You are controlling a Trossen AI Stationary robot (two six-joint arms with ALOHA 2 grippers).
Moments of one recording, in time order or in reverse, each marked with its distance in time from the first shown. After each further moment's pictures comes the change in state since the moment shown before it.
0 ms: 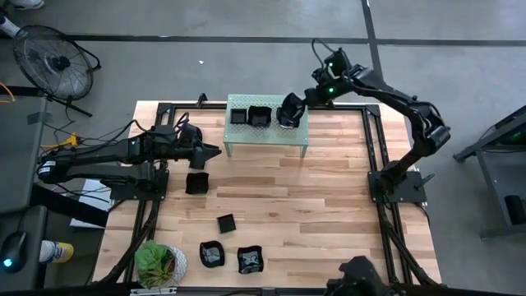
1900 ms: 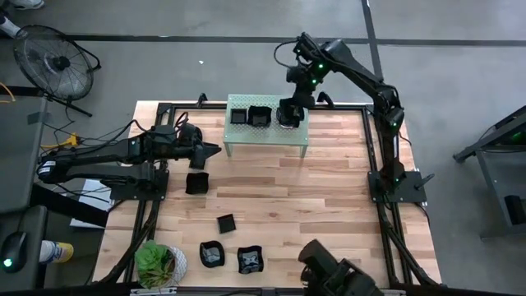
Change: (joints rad) left arm 0.000 0.000 0.000 0.000 -0.043 -0.032; right arm 0.096 0.479 0.846 -0.732 0.194 -0.931
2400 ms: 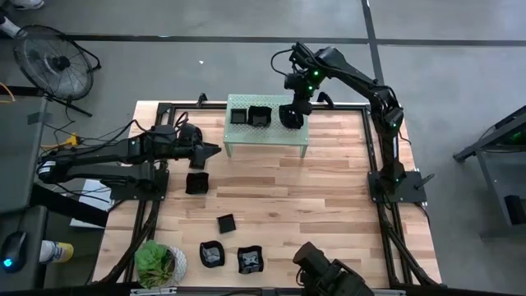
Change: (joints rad) left arm 0.000 0.000 0.000 0.000 0.004 0.001; right arm 0.023 -0.001 -0.117 0.066 0.040 0.042
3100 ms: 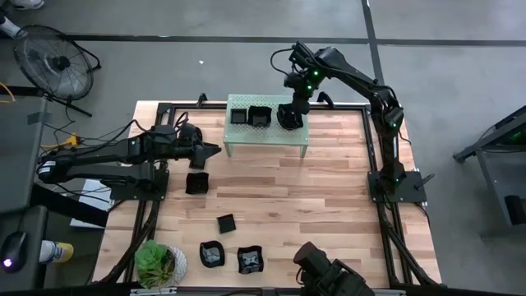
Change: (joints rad) left arm 0.000 0.000 0.000 0.000 0.002 0.000; right arm 0.000 0.000 -0.006 0.013 0.002 0.106
